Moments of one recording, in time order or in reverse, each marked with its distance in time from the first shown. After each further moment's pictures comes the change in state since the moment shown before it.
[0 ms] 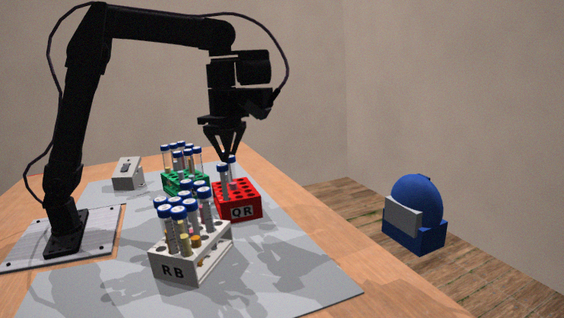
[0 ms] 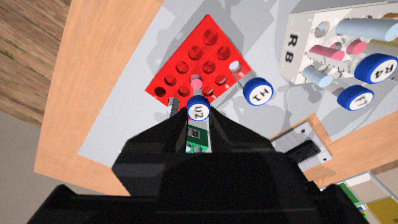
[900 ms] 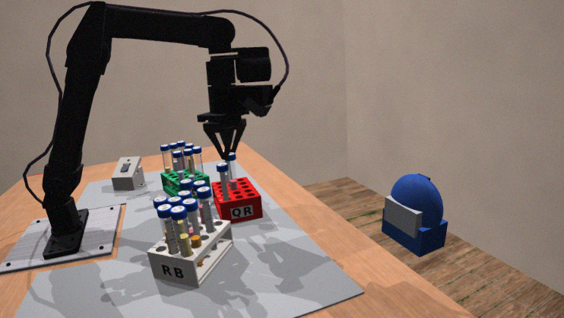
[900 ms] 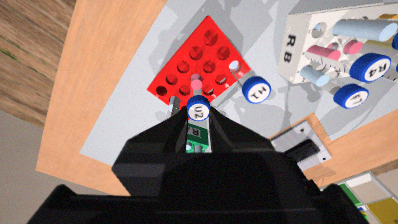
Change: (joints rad) arm 0.000 0.000 0.020 -0.016 0.000 0.000
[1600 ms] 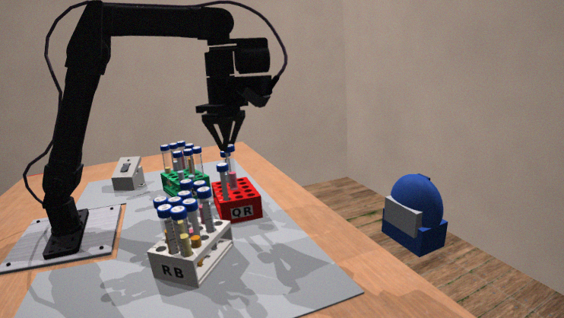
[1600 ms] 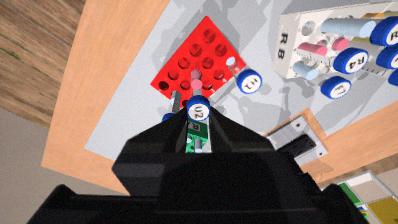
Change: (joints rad) arm 0.000 0.000 0.073 -0.070 0.000 0.003
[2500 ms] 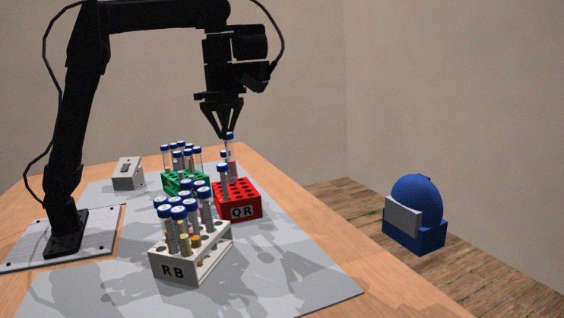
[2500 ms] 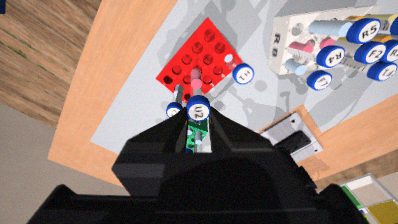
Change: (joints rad) arm 0.003 0.000 0.106 -0.087 0.000 -0.006
